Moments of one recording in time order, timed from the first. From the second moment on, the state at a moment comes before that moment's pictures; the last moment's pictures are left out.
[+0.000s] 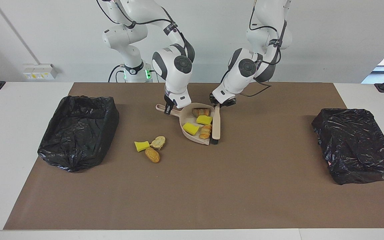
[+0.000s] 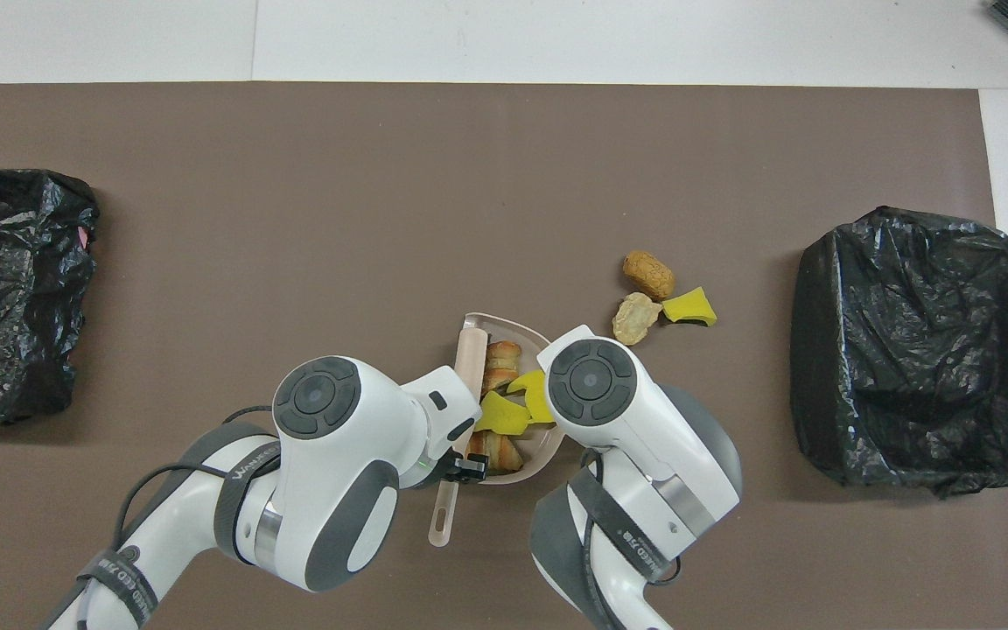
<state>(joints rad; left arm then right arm) -0.56 0.02 -0.12 -2.22 -0.42 2.15 -0.22 0.53 0.12 0.04 -2.09 -0.15 1.96 -0.68</state>
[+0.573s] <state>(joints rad) -0.39 0.03 -0.09 -2.14 -0.23 2.03 -0.25 0.53 0.12 0.04 -2.09 -0.15 1.96 -0.68</state>
